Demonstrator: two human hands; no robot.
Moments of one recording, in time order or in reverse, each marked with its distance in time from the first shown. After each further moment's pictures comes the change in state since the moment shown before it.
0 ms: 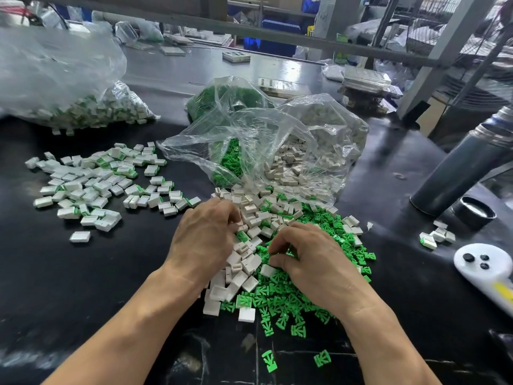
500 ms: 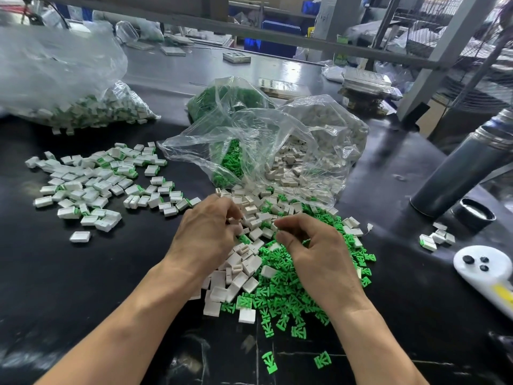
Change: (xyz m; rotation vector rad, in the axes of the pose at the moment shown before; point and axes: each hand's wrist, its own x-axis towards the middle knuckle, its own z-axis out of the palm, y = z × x) left_hand 0.006 0.000 -0.002 -0.105 -0.071 -0.098; right_hand -0.002 -0.007 0.007 0.450 0.269 0.118
